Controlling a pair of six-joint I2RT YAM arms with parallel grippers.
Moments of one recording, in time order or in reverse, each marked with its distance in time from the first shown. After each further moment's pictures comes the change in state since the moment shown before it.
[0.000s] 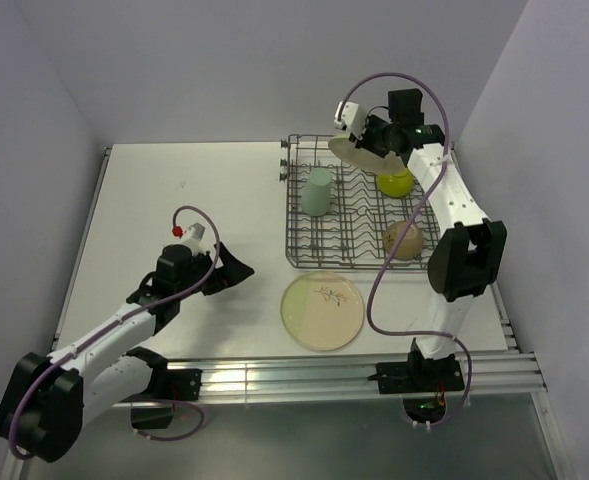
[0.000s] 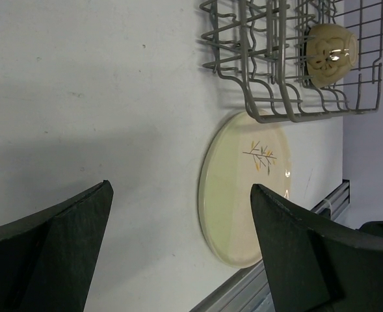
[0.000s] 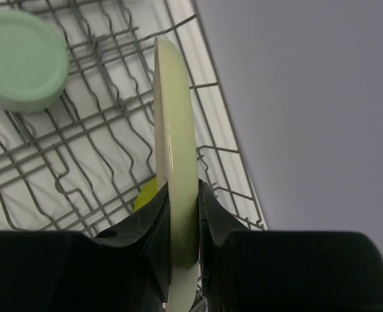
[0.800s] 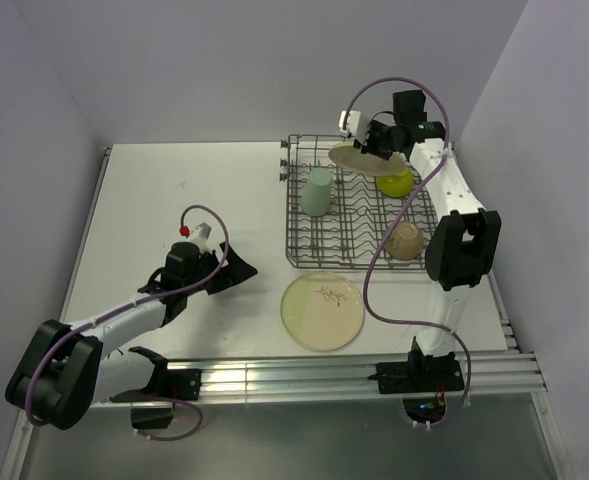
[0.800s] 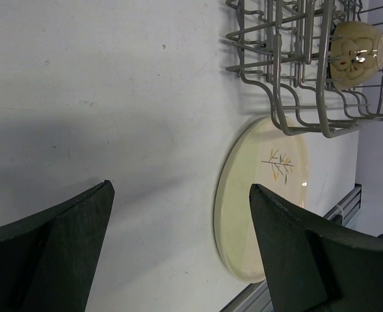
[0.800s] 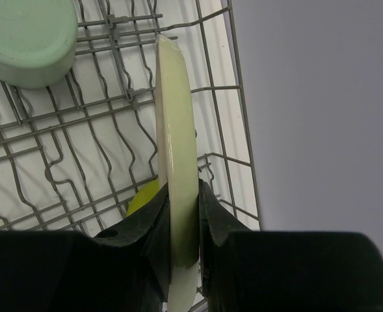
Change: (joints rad) left arm 0.000 0.198 0.000 0.140 0.004 0.000; right arm -0.058 0.121 0.080 -0.104 -0.123 -0.171
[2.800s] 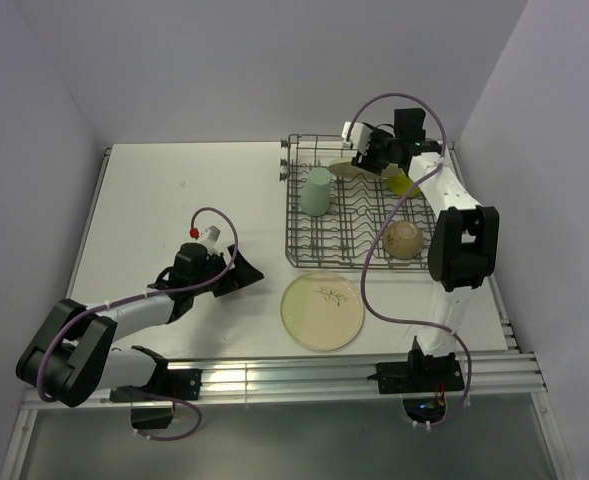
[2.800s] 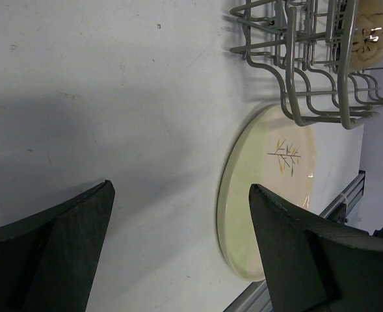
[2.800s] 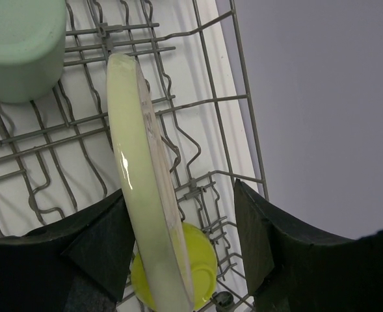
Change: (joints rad) left arm -0.035 0.121 0.000 0.093 0.026 -0.009; right arm -0.029 -0.004 -0.222 0.290 -0.074 0.027
